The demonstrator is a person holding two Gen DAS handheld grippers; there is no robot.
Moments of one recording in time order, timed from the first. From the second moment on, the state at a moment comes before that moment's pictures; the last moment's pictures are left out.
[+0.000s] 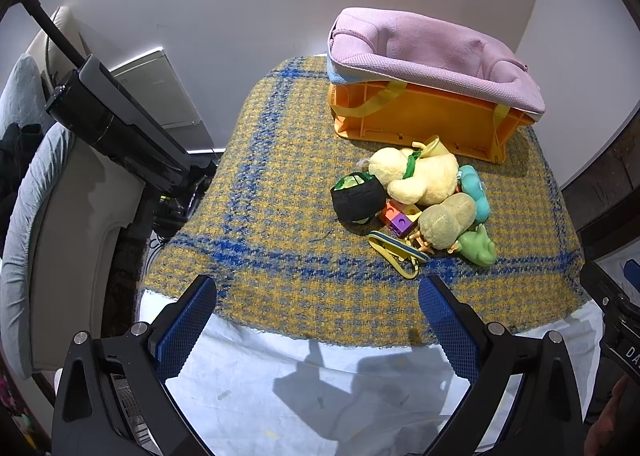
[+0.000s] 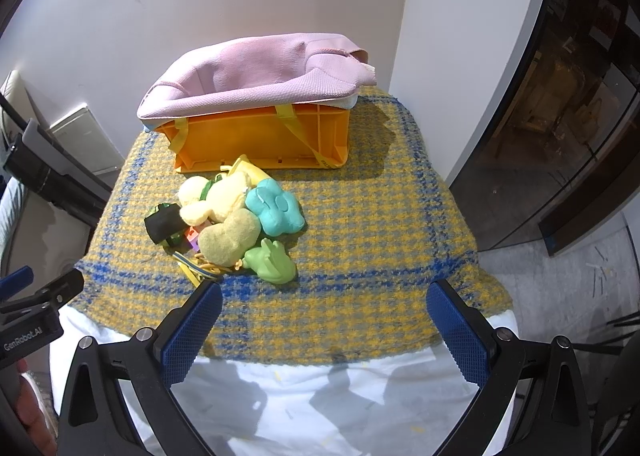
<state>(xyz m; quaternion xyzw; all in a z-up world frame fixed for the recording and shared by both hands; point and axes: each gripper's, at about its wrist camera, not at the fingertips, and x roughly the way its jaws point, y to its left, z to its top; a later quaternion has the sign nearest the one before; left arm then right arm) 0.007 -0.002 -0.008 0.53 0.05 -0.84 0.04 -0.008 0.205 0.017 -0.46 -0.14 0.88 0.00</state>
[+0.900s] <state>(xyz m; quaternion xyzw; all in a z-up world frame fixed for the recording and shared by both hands) 0.005 -0.005 -0.009 0.53 0.06 -0.84 0.04 -0.010 0.205 0.016 -0.46 -0.14 0.88 0.00</state>
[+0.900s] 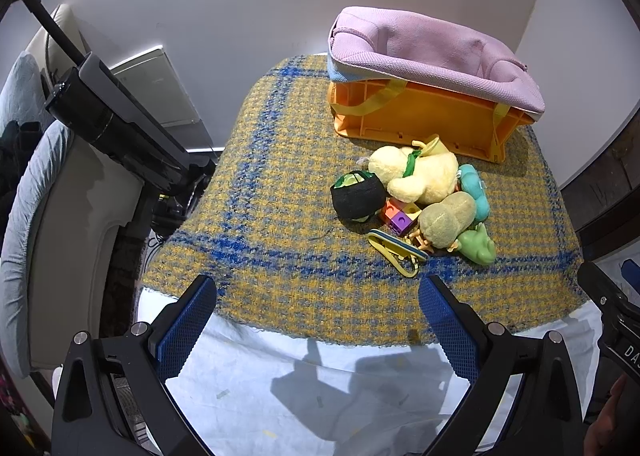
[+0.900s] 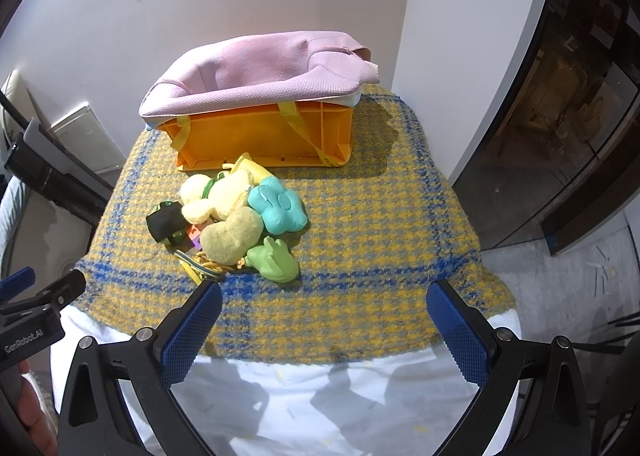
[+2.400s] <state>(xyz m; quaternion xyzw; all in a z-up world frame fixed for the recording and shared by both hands) -0.066 0.003 -0.071 0.50 0.10 -0.86 0.04 -0.057 0.199 -0.033 -0.43 -0.15 0.89 -0.01</state>
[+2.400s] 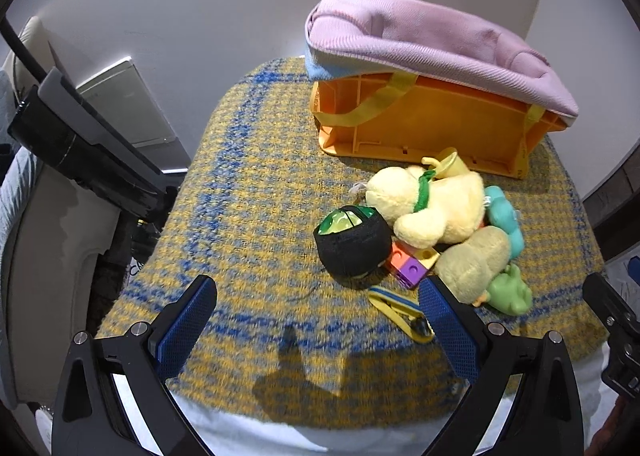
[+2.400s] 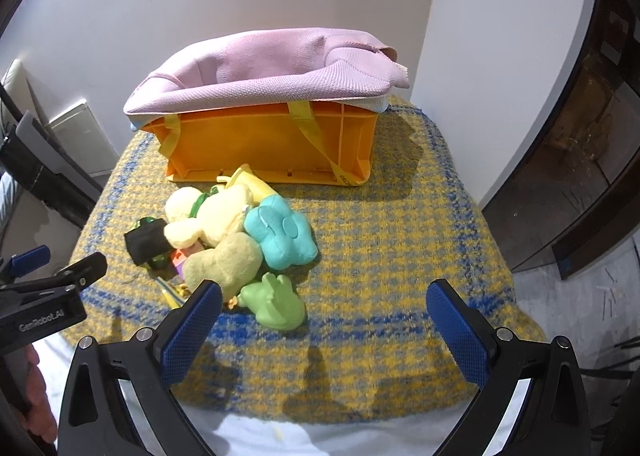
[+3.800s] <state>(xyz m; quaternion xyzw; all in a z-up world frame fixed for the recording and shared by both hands) -0.096 -0.001 -0.133 0.51 0.14 -0.85 0.02 -0.077 0.194 -0.084 -0.48 -0.14 0.87 -0.01</state>
